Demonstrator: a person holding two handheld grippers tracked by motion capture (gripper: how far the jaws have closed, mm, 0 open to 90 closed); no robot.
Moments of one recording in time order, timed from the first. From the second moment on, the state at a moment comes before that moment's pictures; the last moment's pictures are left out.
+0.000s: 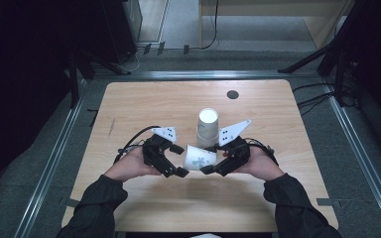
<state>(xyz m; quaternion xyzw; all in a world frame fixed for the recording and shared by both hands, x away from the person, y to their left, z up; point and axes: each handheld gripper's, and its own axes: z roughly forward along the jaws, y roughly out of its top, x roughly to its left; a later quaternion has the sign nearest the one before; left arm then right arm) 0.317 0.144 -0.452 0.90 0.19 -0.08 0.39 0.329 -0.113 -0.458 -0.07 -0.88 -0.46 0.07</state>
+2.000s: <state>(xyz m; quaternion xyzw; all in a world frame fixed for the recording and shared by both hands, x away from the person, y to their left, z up) 0.313 0.120 -0.431 0.95 0.13 -0.02 0.27 0.325 -0.089 -0.479 -0.07 -0.90 -0.41 0.08</state>
